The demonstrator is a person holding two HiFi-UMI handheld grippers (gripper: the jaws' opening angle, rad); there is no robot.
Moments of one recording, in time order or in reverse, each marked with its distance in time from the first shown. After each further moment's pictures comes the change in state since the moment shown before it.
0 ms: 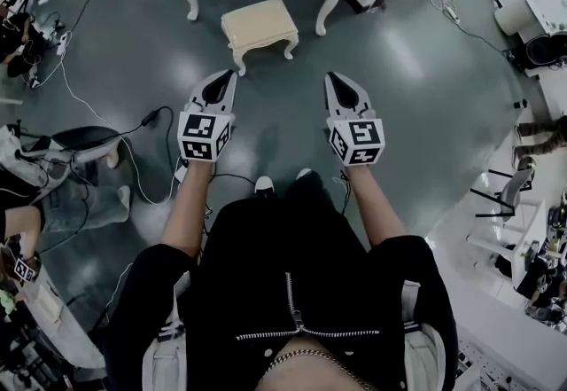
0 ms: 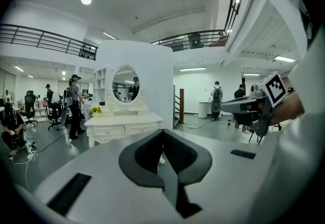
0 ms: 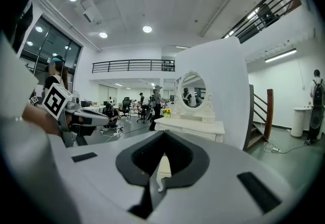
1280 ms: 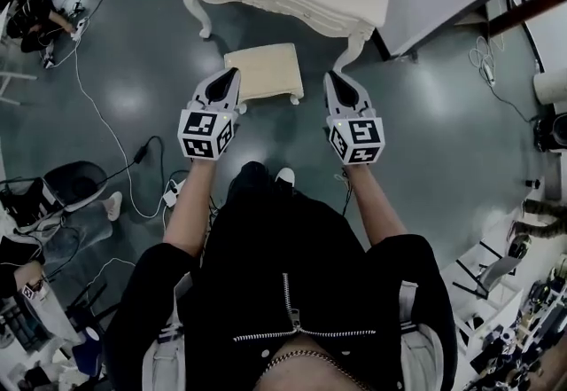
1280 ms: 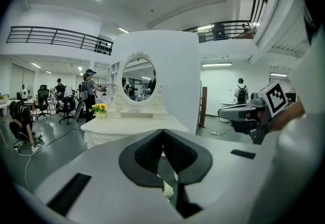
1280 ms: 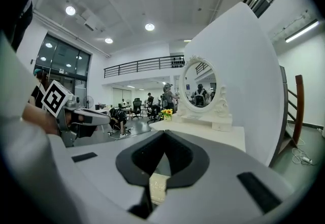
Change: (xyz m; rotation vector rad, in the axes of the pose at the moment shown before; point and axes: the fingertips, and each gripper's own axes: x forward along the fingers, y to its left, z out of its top) left arm 0.315 0.112 0.079 -0.099 0.039 0.195; right arm 0.311 -0.221 0.046 0.019 0.016 0.222
